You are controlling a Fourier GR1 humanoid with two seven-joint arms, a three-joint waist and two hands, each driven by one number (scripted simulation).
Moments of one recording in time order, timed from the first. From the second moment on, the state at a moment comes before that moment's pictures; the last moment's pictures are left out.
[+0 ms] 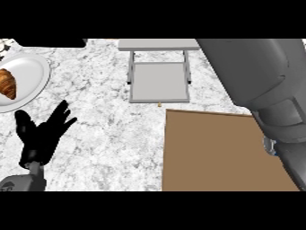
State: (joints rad) left arm -0.07 0.22 0.03 -1.40 0.17 0.02 0.28; right arm -1.60 -0.14 0.05 -0.64 0.70 -0.06 0.67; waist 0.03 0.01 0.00
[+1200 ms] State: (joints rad) left arm -0.07 0.21 0.04 -1.38 0.15 0.01 0.25; right arm -1.66 -0.14 -0.12 -0.45 0.65 -0.28 0.52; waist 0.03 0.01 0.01
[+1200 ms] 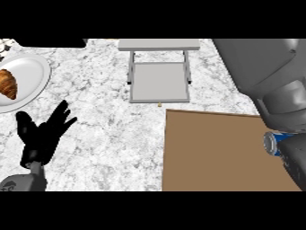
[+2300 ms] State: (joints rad) left arm -0.05 0.21 0.06 -1.39 0.15 0.02 0.29; right arm -1.61 -0.31 -0.35 -0.59 0.51 -0.59 0.54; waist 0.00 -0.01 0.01
